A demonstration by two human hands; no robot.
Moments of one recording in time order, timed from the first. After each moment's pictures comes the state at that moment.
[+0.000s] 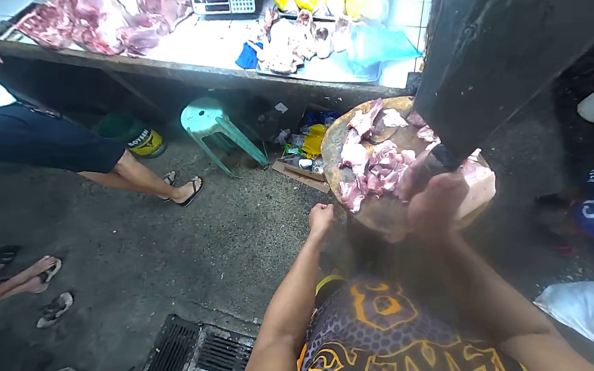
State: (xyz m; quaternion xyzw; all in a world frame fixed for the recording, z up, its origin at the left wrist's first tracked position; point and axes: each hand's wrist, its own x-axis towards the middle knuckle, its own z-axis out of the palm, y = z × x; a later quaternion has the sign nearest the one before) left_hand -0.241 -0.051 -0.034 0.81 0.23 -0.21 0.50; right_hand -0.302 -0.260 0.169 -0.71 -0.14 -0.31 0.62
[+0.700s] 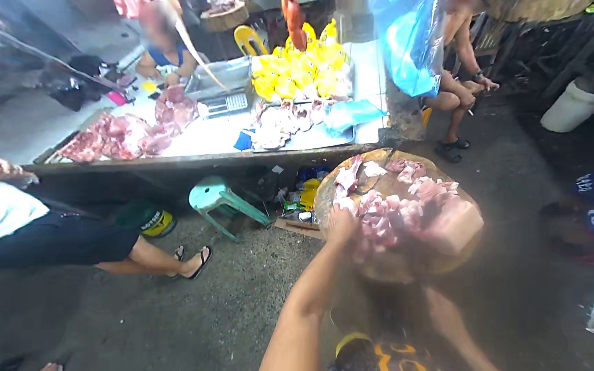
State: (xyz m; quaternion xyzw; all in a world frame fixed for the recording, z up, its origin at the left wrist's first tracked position) left_hand -0.110 -0.154 0.010 0.98 -0.12 -0.07 0.16; right_hand -0.437 -0.349 -0.046 -0.84 0.30 0.09 0.44
